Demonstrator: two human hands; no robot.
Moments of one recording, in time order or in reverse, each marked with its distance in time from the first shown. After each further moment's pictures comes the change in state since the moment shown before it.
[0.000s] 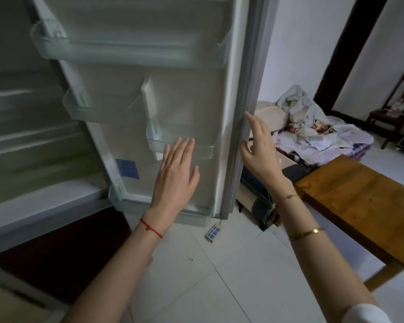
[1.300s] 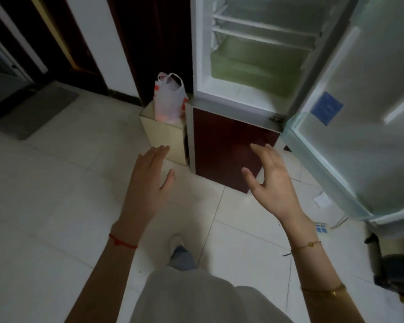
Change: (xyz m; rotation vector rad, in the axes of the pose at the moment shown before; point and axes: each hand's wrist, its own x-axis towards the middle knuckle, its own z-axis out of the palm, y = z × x) left_hand -0.387 -0.063 -0.187 0.274 0.163 -1.036; right_hand -0.198 -0.253 0.149 0.461 -0.824 -0.412
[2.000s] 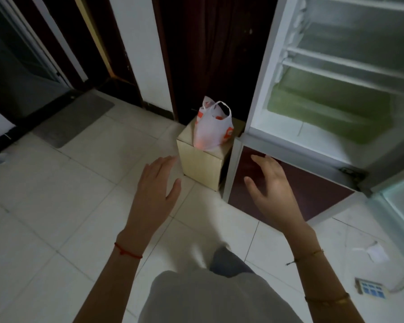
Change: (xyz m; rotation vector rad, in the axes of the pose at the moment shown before) left_hand 0.171 -0.174 -0.049 0.013 0.004 -0.098; right_hand 0.222 -0.088 0.141 0.069 -0.133 -0.046
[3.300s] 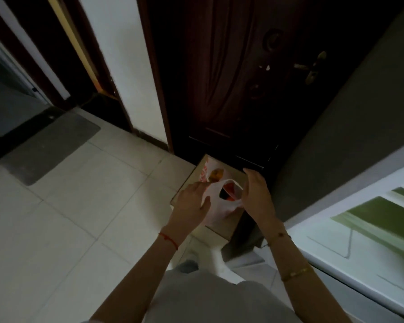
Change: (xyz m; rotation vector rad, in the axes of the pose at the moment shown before) left_hand 0.450 -0.112 0.149 -0.010 -0.279 -0.007; right_hand 0.475 0.082 0.125 0.009 -0.070 0.213
